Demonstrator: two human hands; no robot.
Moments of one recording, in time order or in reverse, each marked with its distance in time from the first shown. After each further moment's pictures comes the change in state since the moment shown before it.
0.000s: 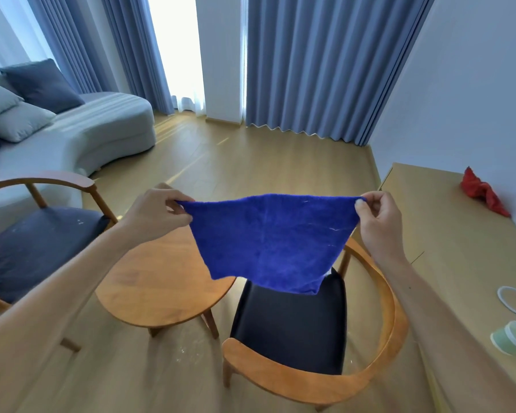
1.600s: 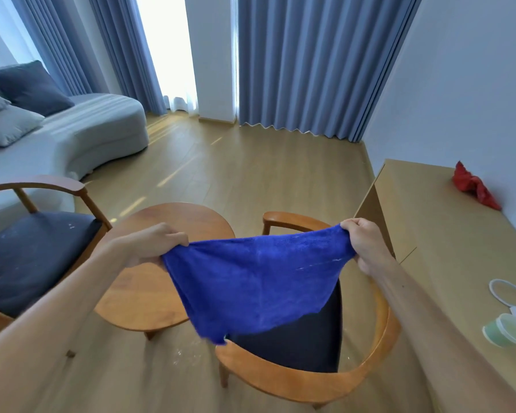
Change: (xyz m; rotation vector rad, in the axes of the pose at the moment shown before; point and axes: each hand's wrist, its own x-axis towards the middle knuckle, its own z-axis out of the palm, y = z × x) left_hand 0.015 -0.027 0.056 -0.337 -0.387 -0.542; right_hand 0.001 0.026 0.001 0.118 -0.146 0.599
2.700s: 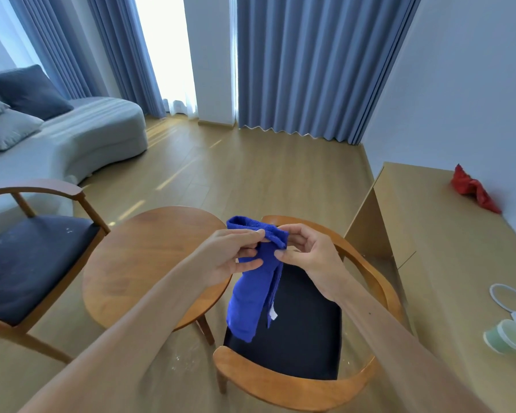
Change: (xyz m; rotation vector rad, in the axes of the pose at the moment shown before) left_hand -0.045 0.071 0.097 -0.686 -0.268 0.110; right_hand -0.061 -0.005 0.045 0.133 -0.597 -0.365
